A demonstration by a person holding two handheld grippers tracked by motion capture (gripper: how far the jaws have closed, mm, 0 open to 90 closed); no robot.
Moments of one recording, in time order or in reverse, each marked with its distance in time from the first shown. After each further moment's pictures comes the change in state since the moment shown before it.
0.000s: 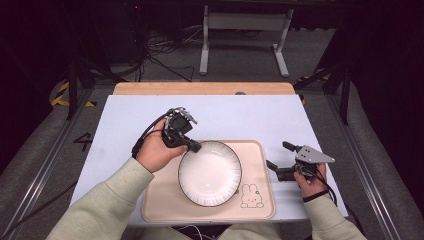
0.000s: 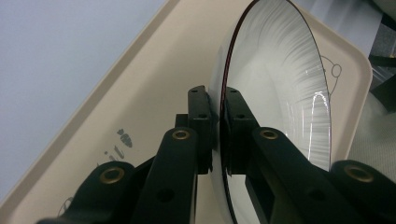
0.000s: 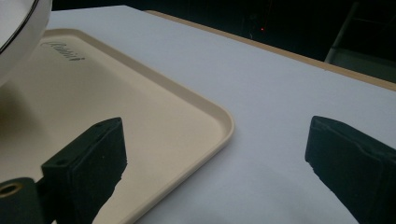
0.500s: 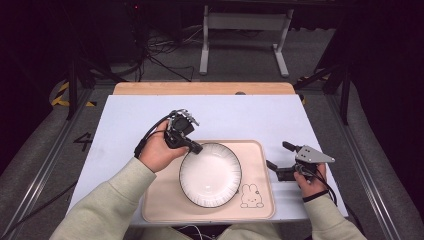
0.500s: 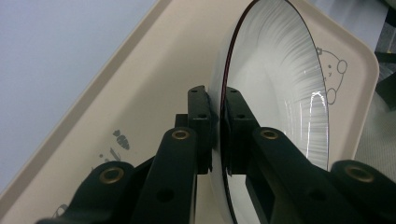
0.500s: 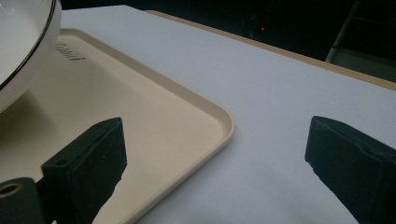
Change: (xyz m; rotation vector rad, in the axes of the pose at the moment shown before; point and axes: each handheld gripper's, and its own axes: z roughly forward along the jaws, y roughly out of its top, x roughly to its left) left arm 0.007 -0.001 0.011 0.012 -0.015 -0.005; right arm 0.000 0.000 0.000 0.000 0.001 0.002
